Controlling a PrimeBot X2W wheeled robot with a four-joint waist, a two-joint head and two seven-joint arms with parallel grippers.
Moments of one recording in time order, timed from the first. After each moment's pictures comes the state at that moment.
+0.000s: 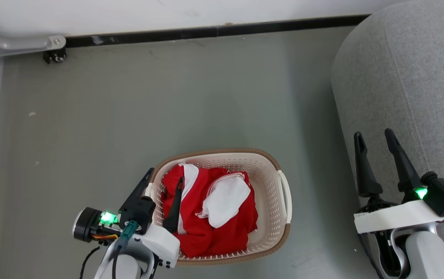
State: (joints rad) left arm -0.26 0.07 -0.30 0.47 -0.01 0.05 -0.25; right arm -0.16 -0.05 -0.02 0.22 0.21 0.12 -0.21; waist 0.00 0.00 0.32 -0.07
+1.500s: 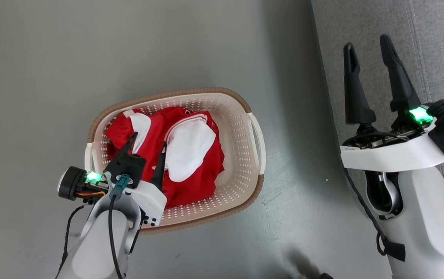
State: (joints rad) left arm -0.52 0.09 -0.30 0.72 0.02 0.04 -0.25; right arm -0.46 -0.05 0.08 0.16 0.25 0.12 -0.24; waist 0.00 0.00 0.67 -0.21
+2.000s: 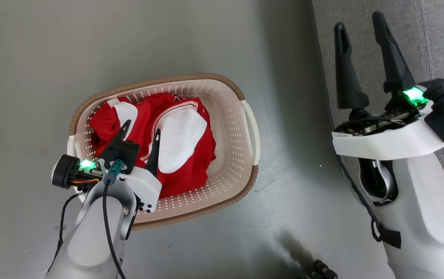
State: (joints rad) left arm -0.59 0.09 -0.28 0.78 0.01 0.04 -0.25; right arm -0.53 -0.05 0.12 0.16 0.26 0.12 -0.25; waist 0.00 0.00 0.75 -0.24
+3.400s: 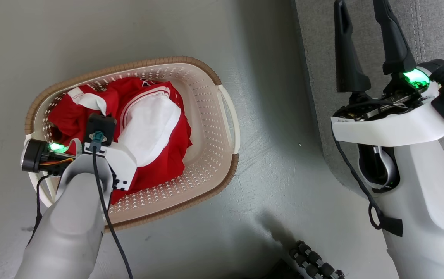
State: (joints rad) left arm -0.77 0.14 -0.27 1.03 0.05 0.15 -0.19; right arm -0.60 -0.05 0.15 0.16 0.31 0.12 -0.25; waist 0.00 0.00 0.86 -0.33
